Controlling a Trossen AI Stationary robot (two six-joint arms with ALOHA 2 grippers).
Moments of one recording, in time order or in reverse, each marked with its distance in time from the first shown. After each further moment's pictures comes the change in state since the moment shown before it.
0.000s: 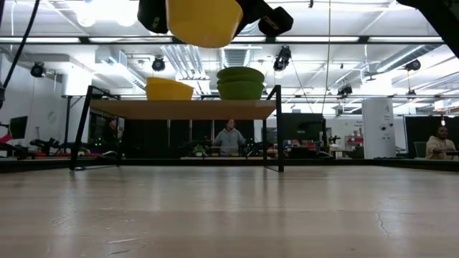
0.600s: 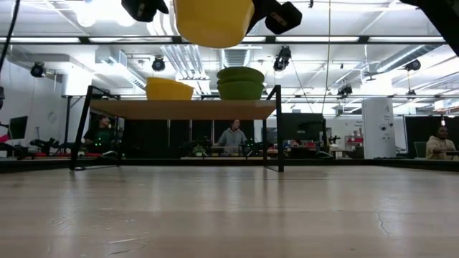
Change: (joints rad) left arm 0.054 -0.120 0.000 -0.038 0.034 -0.030; right arm 0.030 -0.001 0.000 -0.071 -0.005 0.012
